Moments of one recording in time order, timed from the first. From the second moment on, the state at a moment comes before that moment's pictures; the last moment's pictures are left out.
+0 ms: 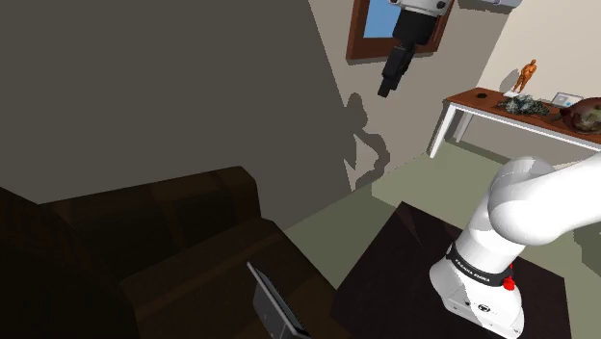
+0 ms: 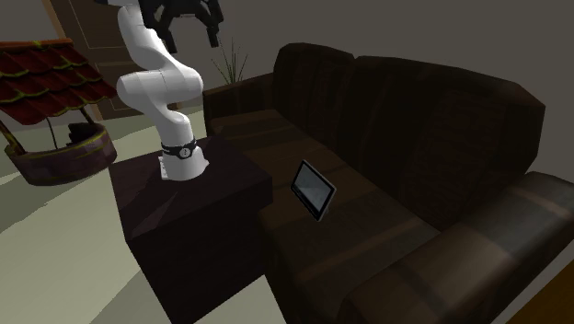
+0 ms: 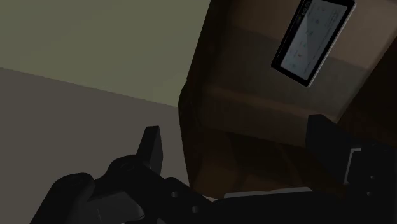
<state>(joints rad) -0.02 -0.79 0.01 -2.29 0.07 1.63 -0.16</state>
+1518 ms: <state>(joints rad) 0.02 -0.60 0.61 -2.53 0.18 1.98 0.43</state>
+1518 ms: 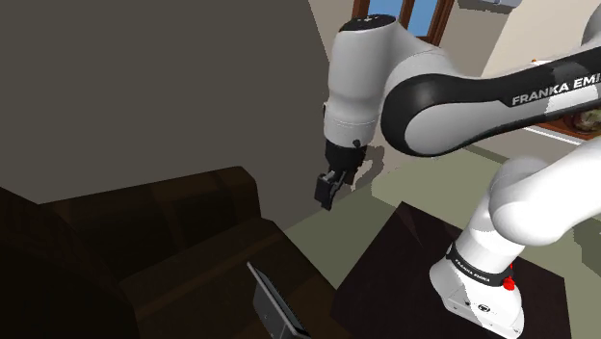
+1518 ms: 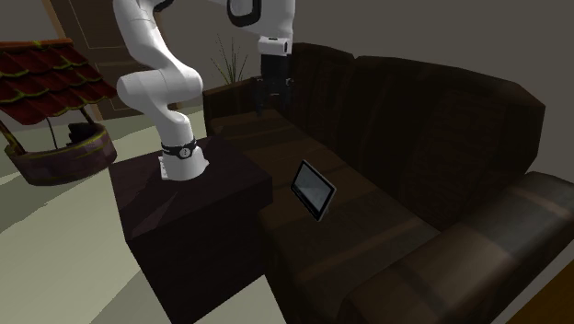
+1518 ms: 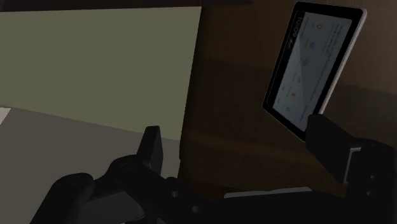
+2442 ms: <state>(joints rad) -0.16 0.15 1.07 -2.33 -0.35 2.13 1.21</state>
